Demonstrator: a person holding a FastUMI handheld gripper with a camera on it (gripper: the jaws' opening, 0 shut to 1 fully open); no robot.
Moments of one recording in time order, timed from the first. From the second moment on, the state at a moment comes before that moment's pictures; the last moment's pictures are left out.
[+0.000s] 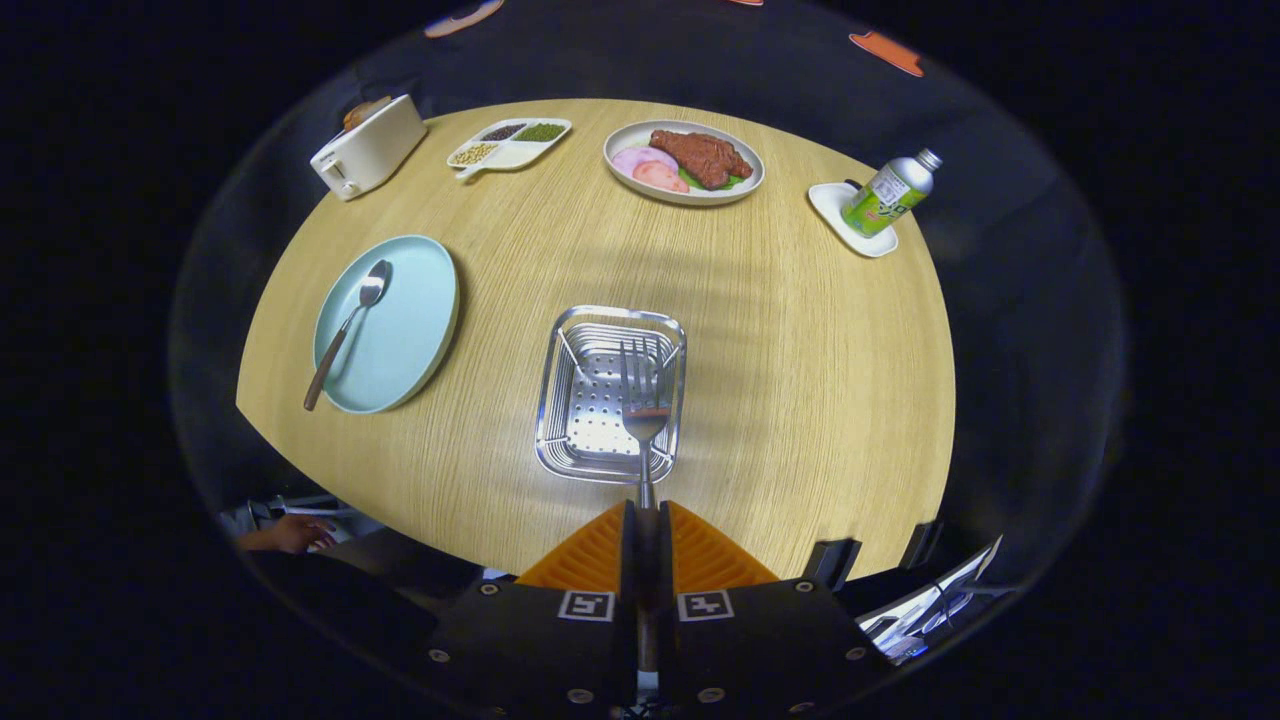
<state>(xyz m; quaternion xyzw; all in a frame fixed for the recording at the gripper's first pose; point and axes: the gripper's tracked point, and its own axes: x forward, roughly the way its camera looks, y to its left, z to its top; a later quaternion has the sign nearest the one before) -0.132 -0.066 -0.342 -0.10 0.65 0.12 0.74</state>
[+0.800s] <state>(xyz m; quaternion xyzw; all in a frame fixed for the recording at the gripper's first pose) -0.067 -0.038 -0.305 0.01 0.57 0.08 0.82</state>
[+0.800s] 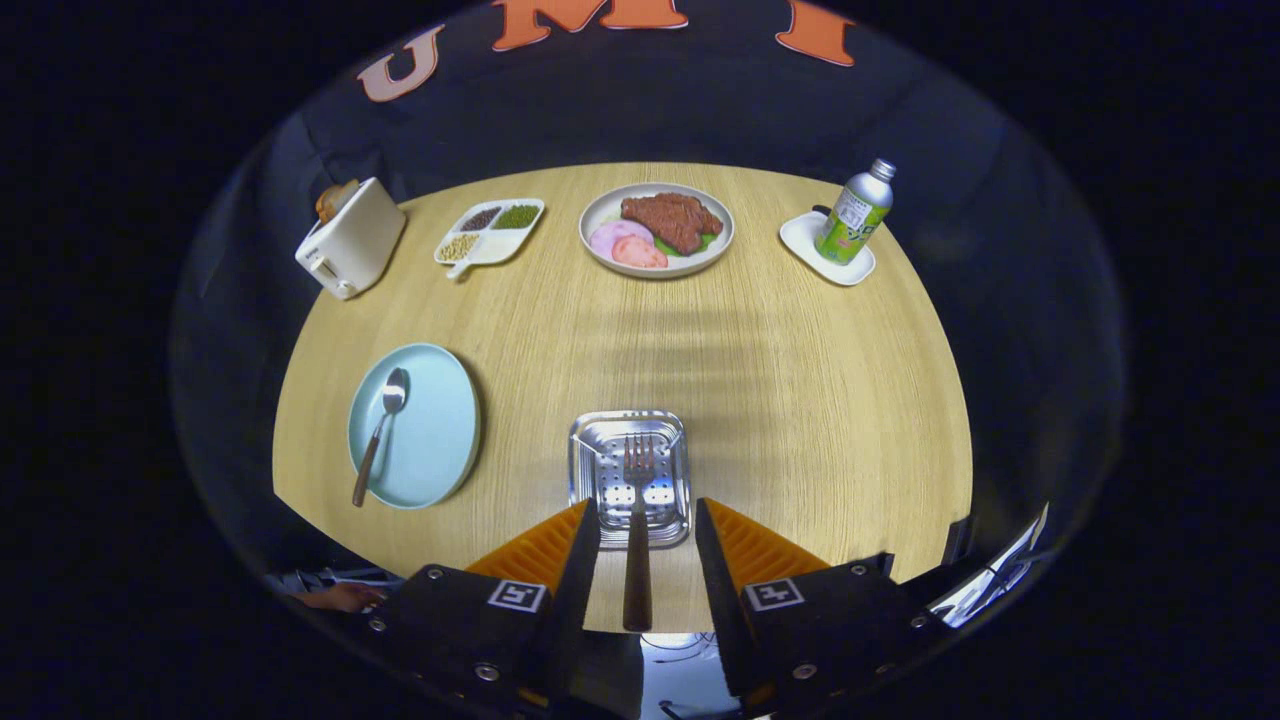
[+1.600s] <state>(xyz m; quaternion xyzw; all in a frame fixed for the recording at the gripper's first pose) -0.049 0.145 -0.254 0.10 0.40 0.17 0.90</state>
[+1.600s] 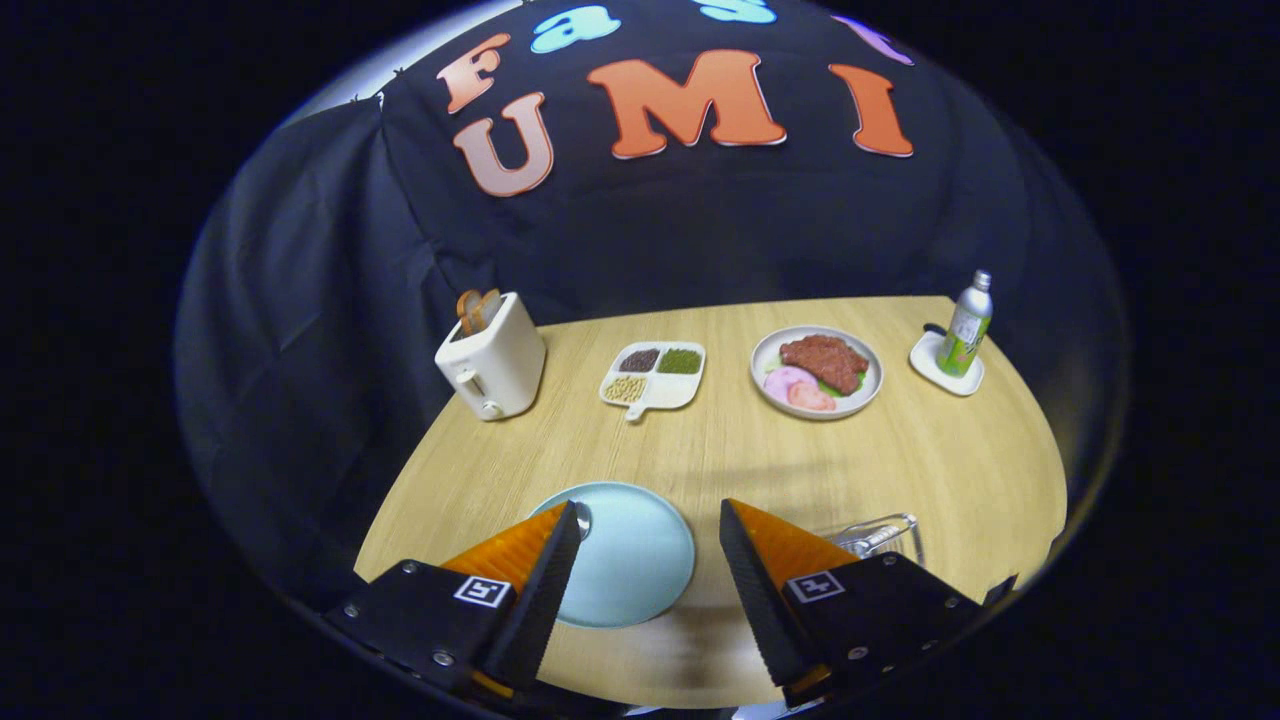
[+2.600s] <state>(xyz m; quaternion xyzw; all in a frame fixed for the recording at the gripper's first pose) -0.101 0.266 -0.405 -0.01 0.65 0.17 0.74</state>
